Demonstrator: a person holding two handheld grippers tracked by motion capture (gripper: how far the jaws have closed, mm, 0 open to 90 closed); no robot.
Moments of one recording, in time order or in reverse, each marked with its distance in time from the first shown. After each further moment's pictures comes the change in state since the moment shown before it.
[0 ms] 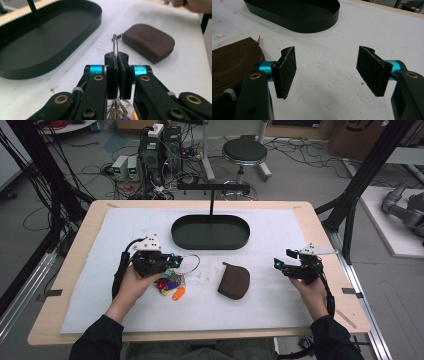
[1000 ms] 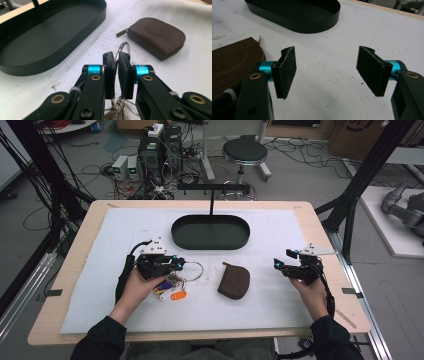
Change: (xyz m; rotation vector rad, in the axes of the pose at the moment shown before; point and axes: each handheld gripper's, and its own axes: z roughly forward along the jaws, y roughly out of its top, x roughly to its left) left arm -0.007 -0.007 0.014 0.054 0.042 0.020; right arm 0.002 0.000 -0.001 -0.002 -0.005 -0.009
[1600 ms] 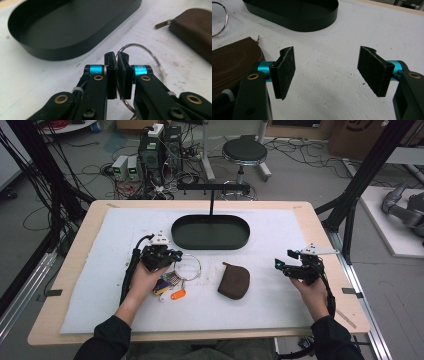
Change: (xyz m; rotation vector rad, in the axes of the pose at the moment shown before) left arm 0.025 0.000 0.020 0.063 0.140 -0.072; right arm -0.003 -0.001 -0.001 0.013 0.002 0.028
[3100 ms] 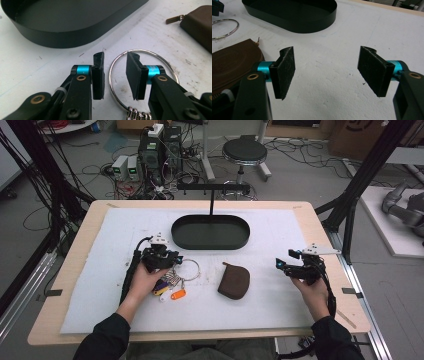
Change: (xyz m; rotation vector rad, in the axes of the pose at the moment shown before) left arm 0.018 -0.019 0.022 0.054 0.003 -0.119; right arm -0.002 0.000 -0.003 -0.010 -0.001 0.007
